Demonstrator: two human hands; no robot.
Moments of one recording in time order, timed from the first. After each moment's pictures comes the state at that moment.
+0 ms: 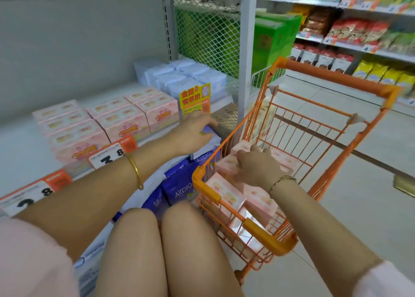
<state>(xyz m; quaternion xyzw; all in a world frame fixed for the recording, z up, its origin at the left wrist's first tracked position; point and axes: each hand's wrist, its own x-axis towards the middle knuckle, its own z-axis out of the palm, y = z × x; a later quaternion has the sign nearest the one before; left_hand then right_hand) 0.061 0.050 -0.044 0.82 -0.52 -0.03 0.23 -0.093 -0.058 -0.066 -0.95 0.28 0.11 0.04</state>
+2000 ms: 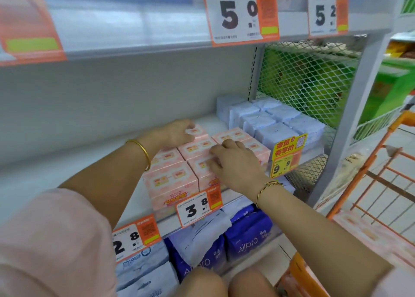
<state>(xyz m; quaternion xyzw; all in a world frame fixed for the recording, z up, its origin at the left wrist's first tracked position) 0.276 0.187 -0.003 0.94 -0.28 -0.08 0.16 0.119 0.064 -0.018 -0.99 0.01 -0.09 0.07</state>
